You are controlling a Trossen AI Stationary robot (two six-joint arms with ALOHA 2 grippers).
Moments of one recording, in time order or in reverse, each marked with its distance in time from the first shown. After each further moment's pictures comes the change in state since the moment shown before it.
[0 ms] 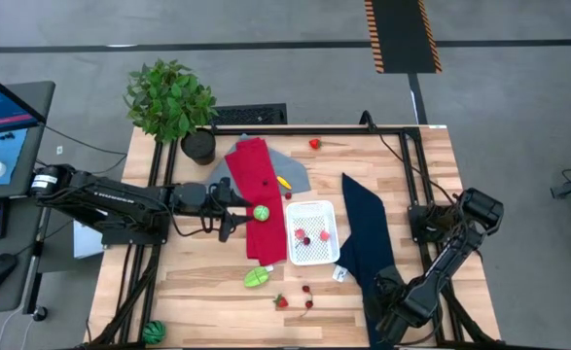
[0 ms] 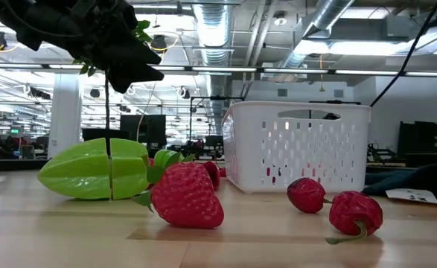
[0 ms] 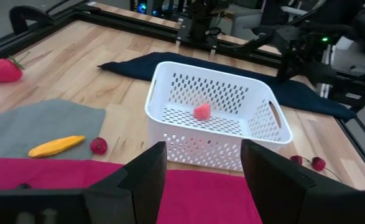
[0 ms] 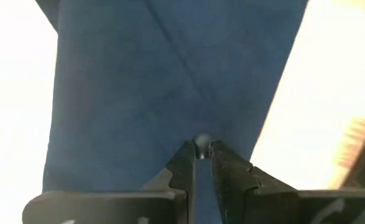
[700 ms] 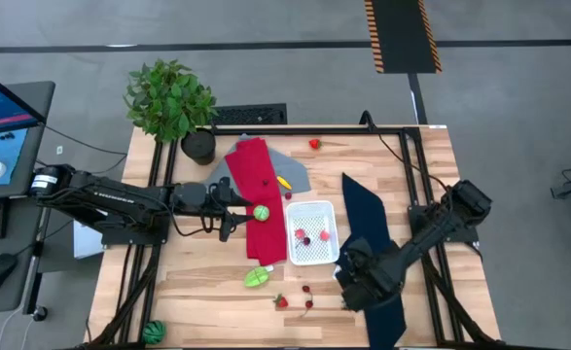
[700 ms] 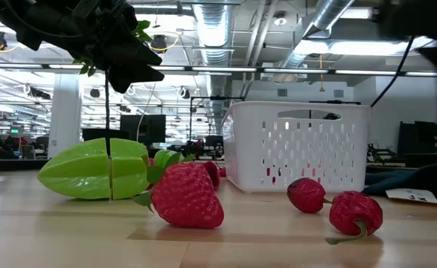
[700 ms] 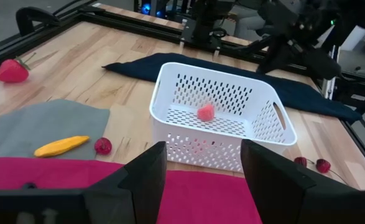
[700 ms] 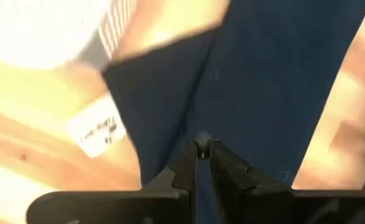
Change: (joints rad) left arm 0.000 0.000 0.000 -0.001 -0.007 0.000; right arm -0.297 0.000 0.177 -0.262 0.289 -0.463
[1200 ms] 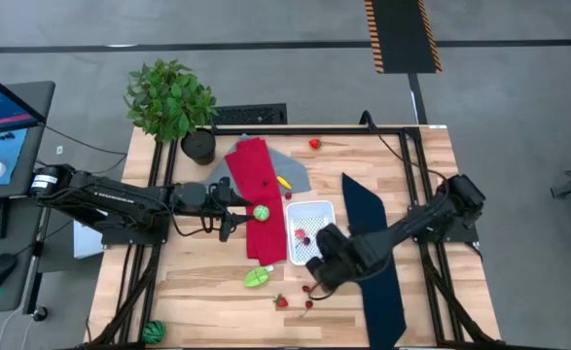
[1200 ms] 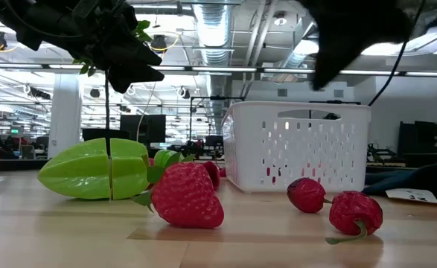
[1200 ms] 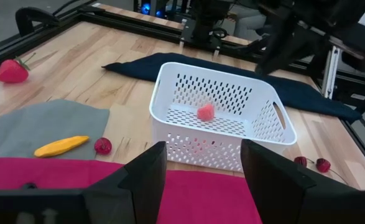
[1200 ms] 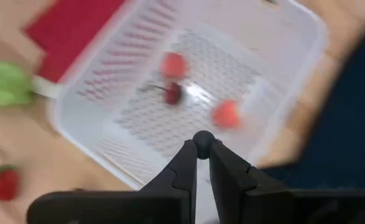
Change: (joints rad) left arm 0.000 0.000 0.000 0.000 0.000 0.003; right arm -0.175 0.000 0.144 0.201 0.237 -0.403
